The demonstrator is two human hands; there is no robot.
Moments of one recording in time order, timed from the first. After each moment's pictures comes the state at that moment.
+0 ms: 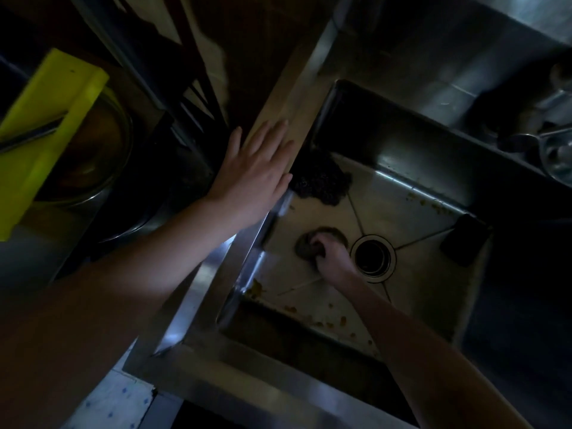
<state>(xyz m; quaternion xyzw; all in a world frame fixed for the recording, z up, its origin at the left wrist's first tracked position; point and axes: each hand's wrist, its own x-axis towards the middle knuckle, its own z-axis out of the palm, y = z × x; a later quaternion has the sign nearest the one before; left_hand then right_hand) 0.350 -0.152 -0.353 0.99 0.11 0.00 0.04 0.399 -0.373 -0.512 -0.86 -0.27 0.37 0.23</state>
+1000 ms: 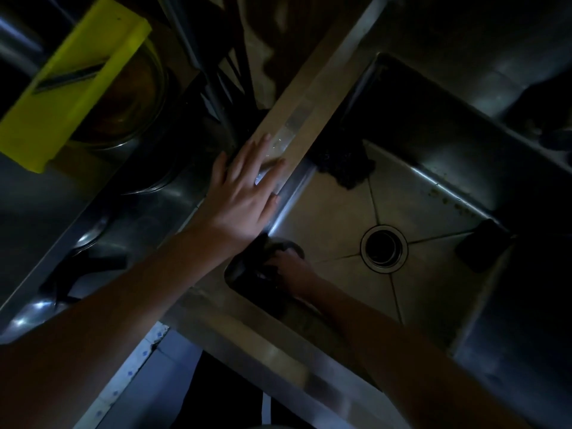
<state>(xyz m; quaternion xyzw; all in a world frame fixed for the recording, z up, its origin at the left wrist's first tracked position) 0.260 -0.192 -0.351 0.97 0.21 0.00 0.09 0.307 -0.349 -0.517 -0.69 -0.56 0.46 0.07</state>
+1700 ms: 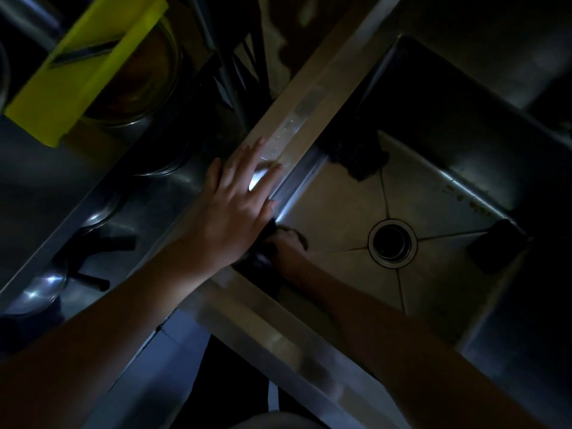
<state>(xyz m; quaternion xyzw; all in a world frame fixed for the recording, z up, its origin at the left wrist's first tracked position) 0.230 -0.212 -0.343 0.97 0.24 0.00 0.10 0.296 -0.327 -0.517 -0.73 -0.50 0.45 0.13</state>
